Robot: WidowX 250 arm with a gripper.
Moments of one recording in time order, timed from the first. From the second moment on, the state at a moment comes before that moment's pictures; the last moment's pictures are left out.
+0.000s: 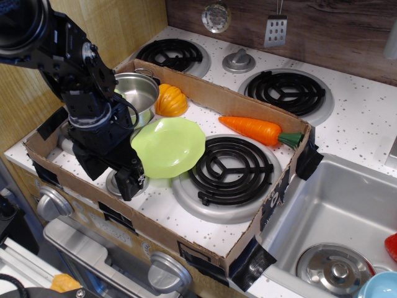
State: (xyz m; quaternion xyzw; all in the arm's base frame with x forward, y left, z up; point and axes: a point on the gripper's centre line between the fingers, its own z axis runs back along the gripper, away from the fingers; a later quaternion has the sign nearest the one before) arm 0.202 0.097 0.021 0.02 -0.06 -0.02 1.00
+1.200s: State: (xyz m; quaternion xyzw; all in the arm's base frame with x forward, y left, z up) arm 0.234 0.153 0.102 0.06 0.00 -0.05 1.00
